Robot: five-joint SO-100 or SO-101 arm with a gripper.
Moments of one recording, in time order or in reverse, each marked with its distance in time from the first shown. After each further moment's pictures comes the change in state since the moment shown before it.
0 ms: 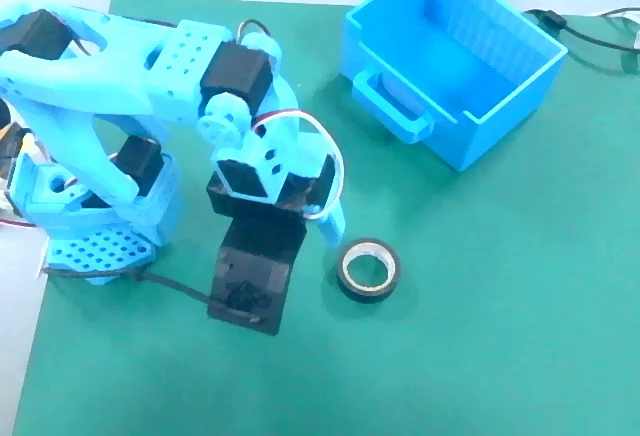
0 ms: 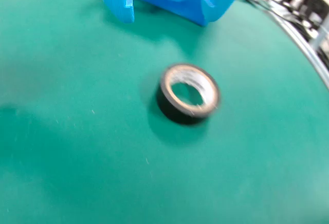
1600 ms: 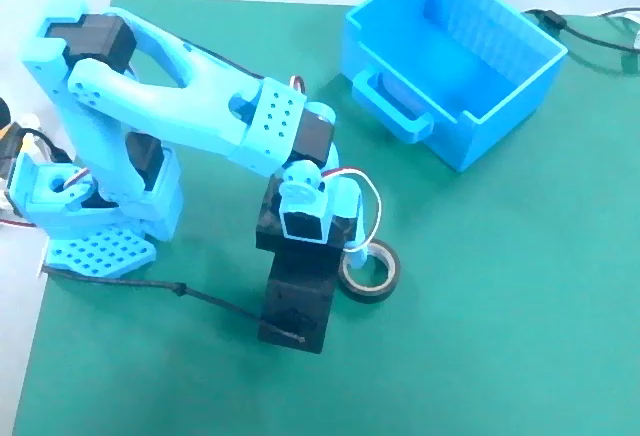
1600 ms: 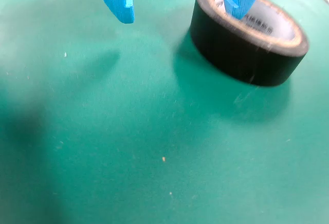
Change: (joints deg) arm -5.7 -23.1 12.6 -27.2 0.0
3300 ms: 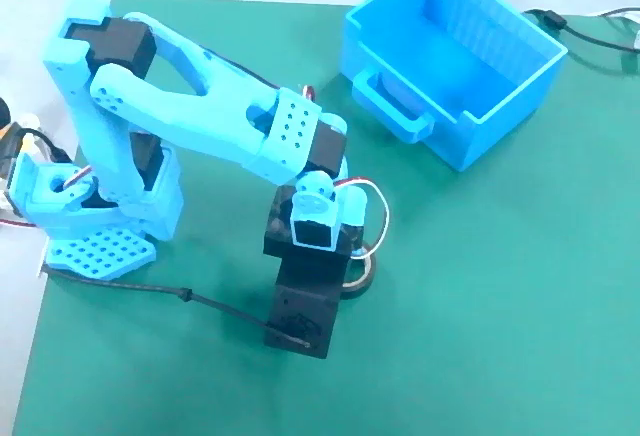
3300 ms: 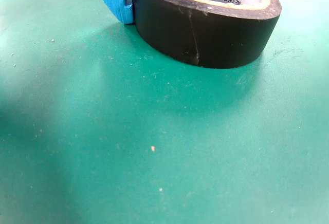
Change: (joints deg) arm 0.0 -5.8 -2.3 -1.4 0.1
